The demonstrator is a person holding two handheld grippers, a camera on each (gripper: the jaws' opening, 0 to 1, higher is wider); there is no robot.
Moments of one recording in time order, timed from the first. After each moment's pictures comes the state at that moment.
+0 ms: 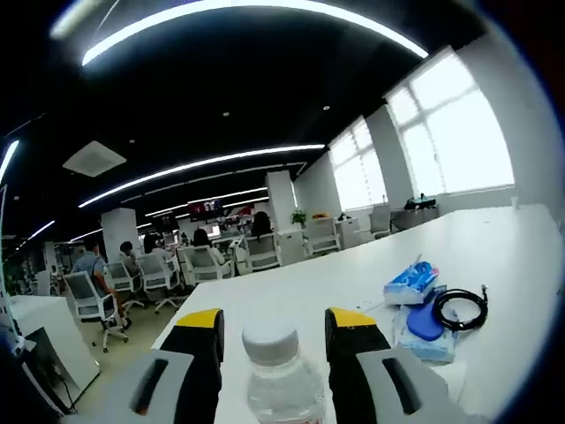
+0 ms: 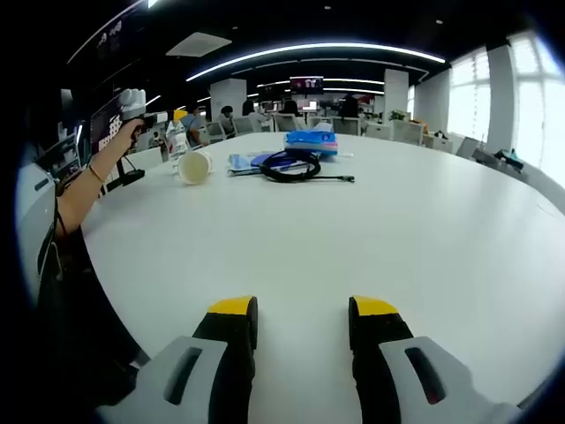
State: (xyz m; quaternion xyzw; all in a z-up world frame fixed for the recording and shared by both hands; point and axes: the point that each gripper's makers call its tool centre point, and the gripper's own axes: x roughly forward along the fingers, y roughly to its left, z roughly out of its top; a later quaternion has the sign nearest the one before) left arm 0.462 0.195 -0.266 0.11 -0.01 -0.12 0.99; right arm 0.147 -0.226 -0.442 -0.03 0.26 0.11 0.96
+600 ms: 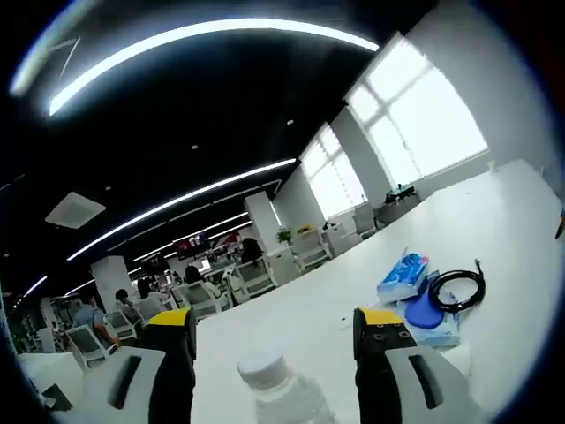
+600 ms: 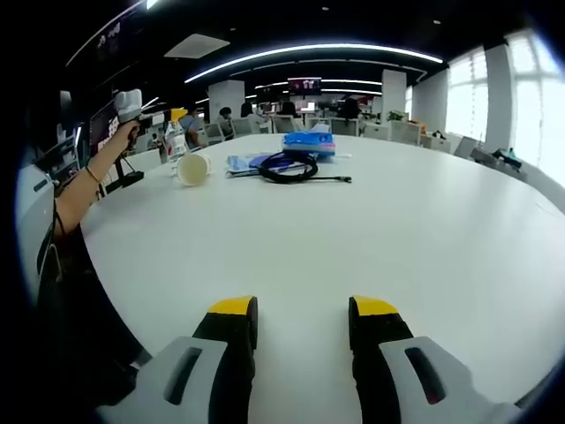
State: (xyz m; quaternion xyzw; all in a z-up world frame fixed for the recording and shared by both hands) left arm 0.450 0.176 -0.243 0.20 -0.08 -0.17 0.96; right arm 0.145 -0.230 -0.440 -0.03 0.26 0.11 0.96
